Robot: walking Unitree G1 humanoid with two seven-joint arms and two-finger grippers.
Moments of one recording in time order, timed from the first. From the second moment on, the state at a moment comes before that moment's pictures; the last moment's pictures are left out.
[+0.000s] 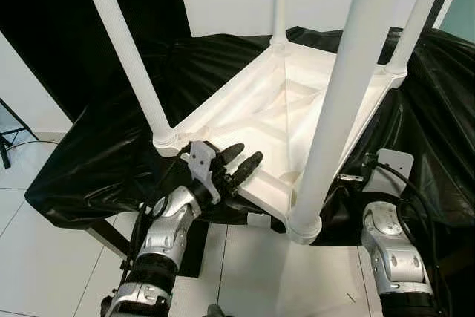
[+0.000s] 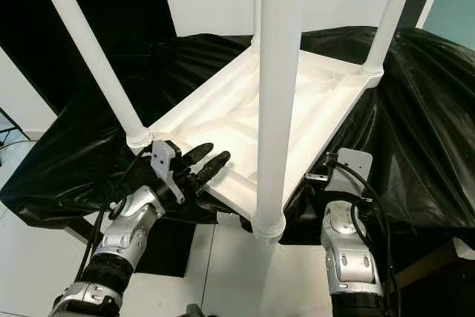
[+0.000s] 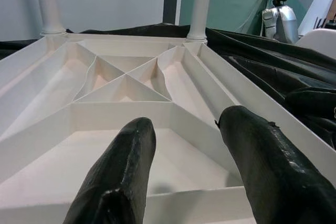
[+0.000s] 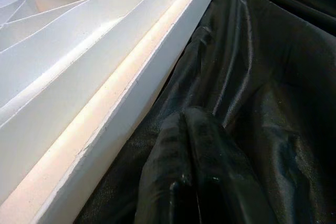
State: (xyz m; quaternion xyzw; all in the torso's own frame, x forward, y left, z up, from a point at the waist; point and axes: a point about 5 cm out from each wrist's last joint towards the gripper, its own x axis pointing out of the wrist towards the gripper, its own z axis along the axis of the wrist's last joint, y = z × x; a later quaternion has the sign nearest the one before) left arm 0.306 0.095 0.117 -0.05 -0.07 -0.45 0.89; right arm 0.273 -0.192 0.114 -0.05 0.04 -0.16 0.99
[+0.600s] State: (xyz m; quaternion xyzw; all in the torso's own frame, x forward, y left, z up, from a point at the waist) left arm 0.307 0.090 0.116 -0.06 -0.07 -0.45 0.89; right arm 0.276 -0.182 0.117 -0.04 0.04 -0.14 0.99
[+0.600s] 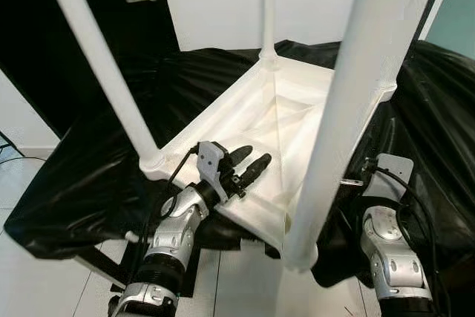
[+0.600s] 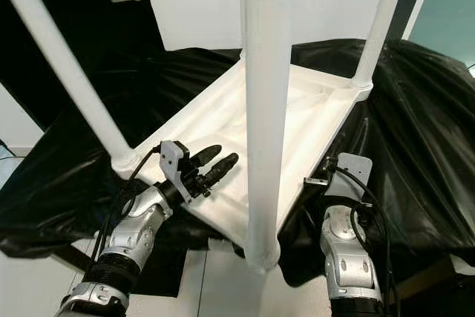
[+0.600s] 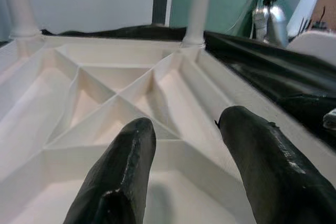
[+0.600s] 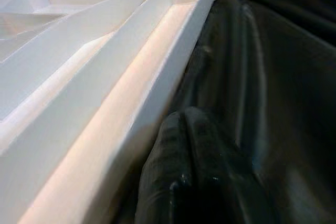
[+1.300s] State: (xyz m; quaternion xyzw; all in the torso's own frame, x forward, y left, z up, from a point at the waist) left arm 0.308 0.085 0.117 -0.06 -0.06 -0.43 0.90; right arm 0.275 -0.191 0.113 -0.05 0.04 -0.16 0.99
